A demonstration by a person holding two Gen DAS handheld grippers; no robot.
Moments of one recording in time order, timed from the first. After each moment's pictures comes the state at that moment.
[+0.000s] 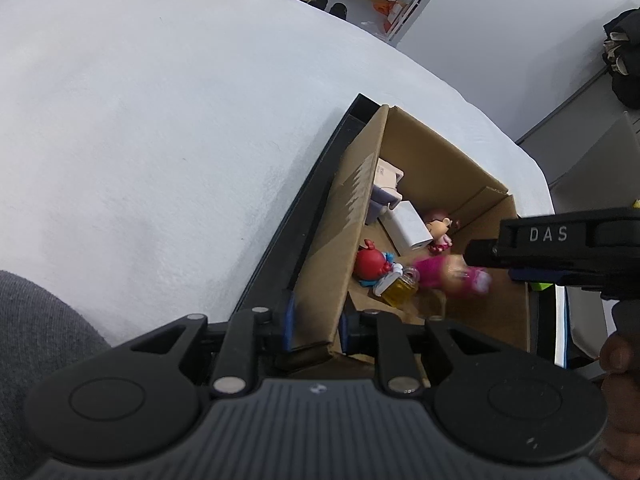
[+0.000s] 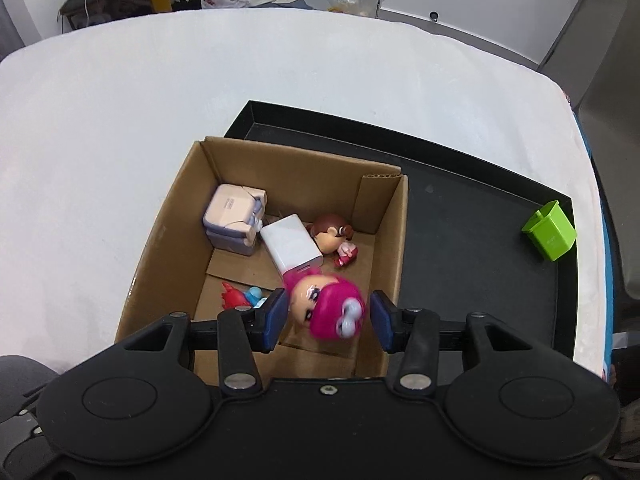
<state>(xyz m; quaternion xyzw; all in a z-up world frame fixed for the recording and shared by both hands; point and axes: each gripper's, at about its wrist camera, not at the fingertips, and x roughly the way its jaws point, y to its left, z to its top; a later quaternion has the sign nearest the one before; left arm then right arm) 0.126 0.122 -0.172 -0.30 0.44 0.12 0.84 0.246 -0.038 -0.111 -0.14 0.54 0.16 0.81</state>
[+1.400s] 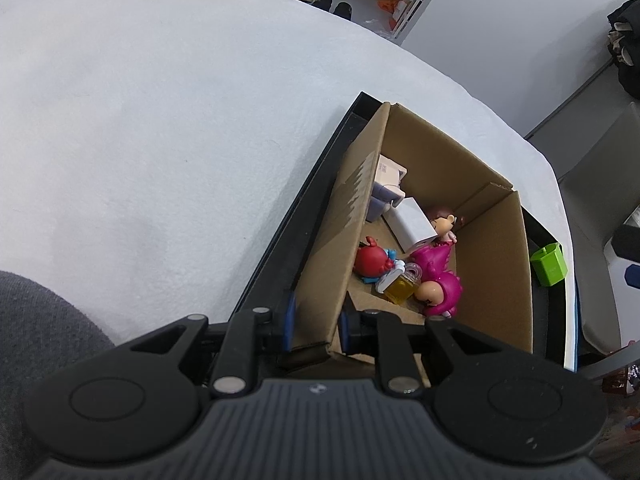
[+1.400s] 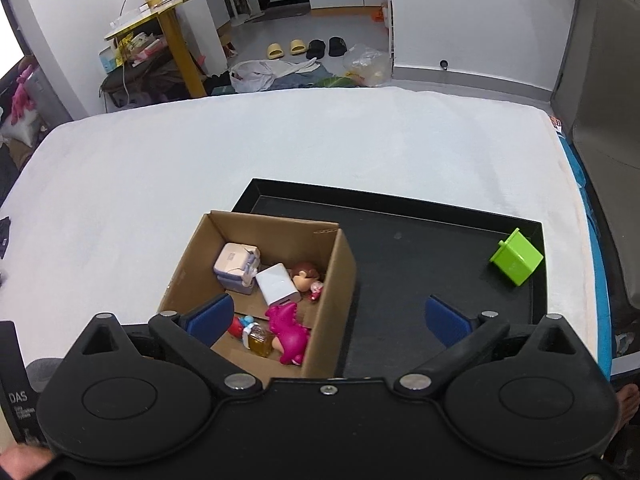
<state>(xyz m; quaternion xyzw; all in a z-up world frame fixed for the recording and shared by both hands) 0.130 0.112 -0.169 -0.29 0.45 0.13 0.84 0.246 -0.140 -0.048 -0.05 0.48 0.23 0.85</state>
